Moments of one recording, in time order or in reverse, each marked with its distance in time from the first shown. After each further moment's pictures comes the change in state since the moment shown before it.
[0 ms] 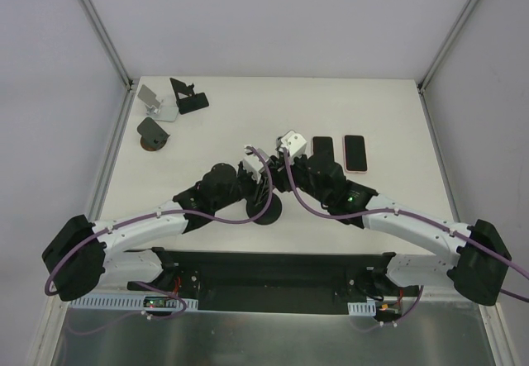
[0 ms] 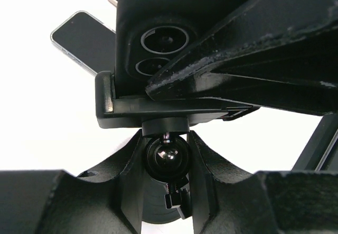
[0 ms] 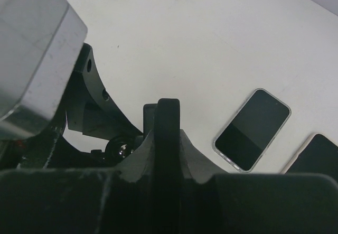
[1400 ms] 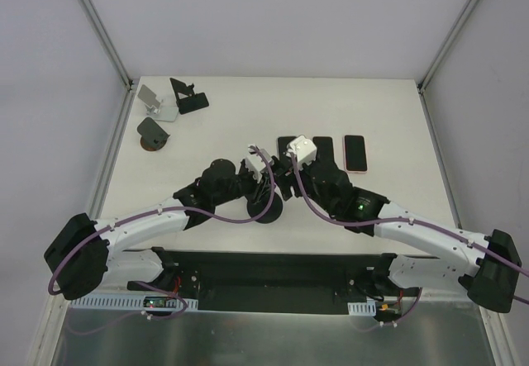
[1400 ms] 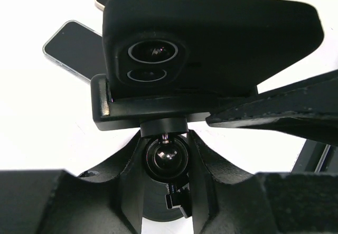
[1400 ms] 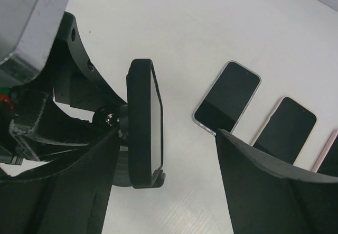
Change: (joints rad) left arm 0.022 0.019 0.018 -0.001 0.121 0.076; right arm 0.075 -0.113 -0.002 -0.174 0.198 0.035
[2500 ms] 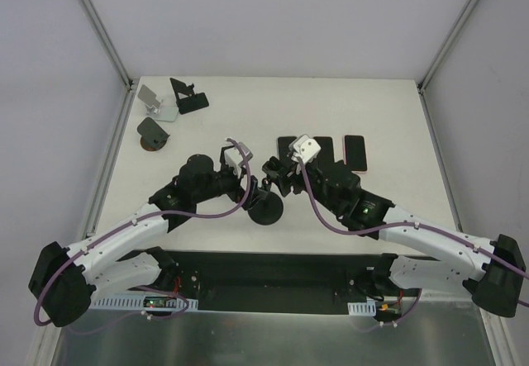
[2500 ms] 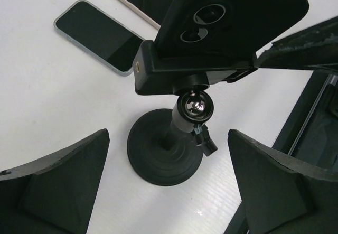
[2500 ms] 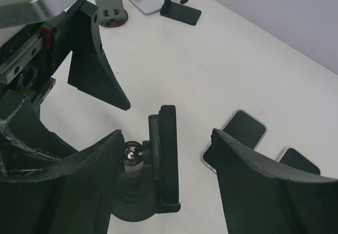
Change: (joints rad) left arm 0.136 -0.208 0.000 -0.231 0.126 -0.077; right arm 0.000 -0.035 -0.041 0.218 -0.116 -0.096
